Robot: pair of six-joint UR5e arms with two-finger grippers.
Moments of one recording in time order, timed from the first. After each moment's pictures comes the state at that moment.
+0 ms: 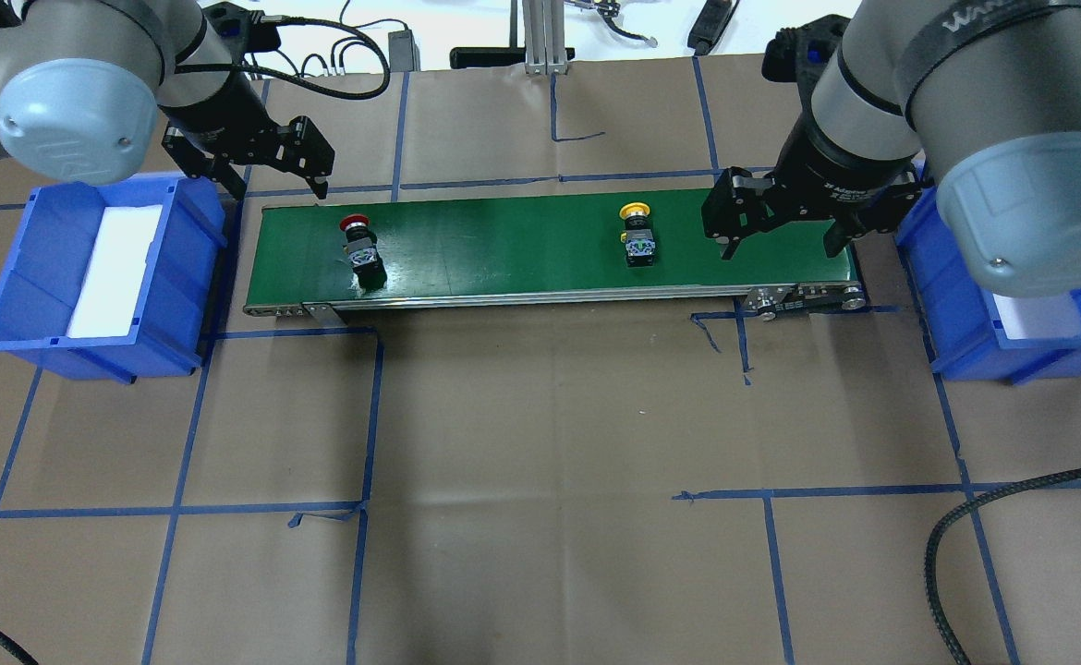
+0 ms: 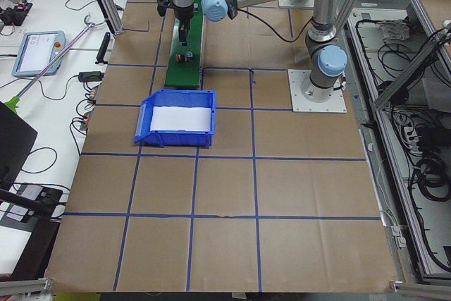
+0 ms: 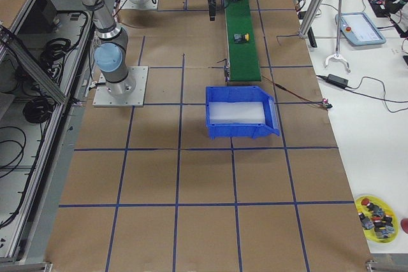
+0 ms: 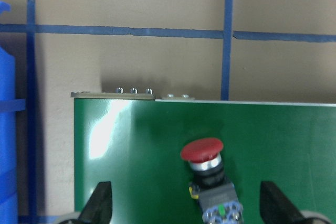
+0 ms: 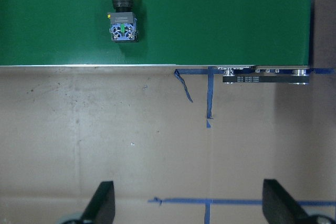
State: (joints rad) left arm -1.50 -1.77 -1.54 -1.36 1.54 0.14; right arm 1.63 -1.62 1.72 -1.76 -1.53 0.05
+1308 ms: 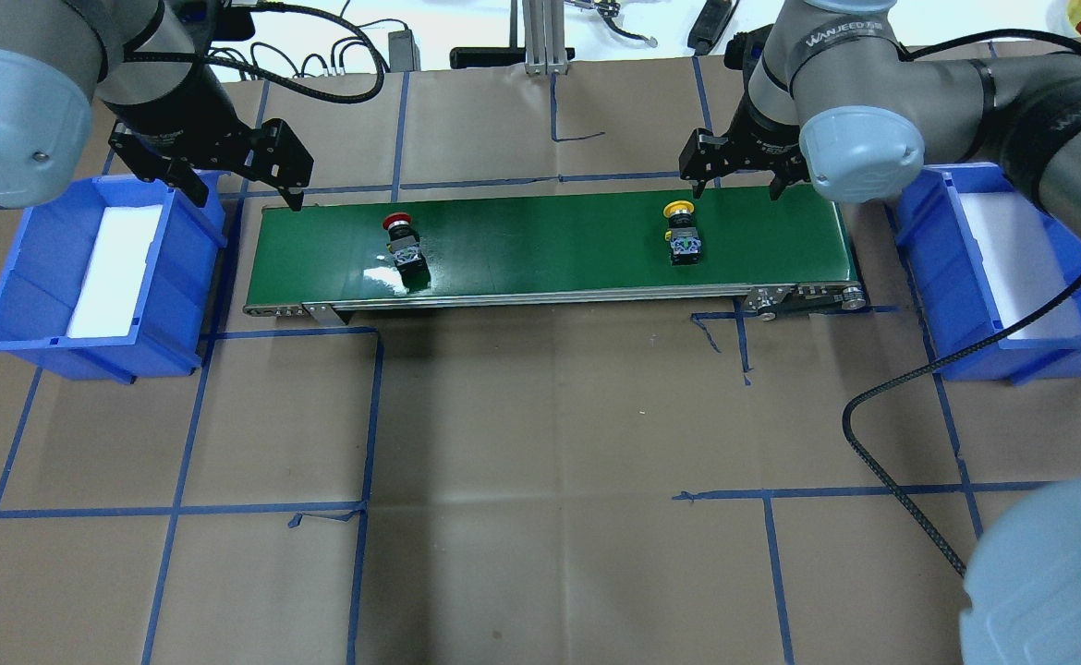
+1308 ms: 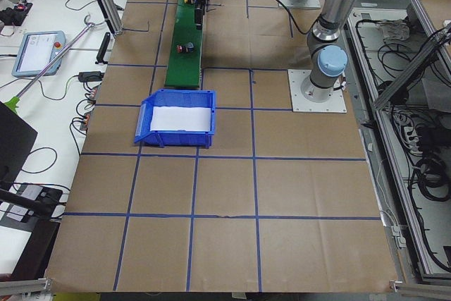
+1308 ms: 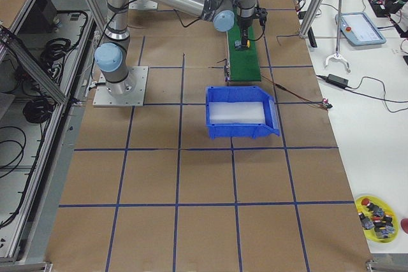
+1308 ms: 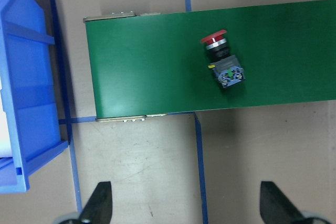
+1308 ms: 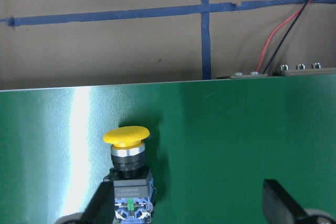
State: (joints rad) left arm -1.52 -1.64 -1.57 -1.43 1.60 0.12; right arm 1.58 -1.18 1.59 -2.07 -1.51 0.06
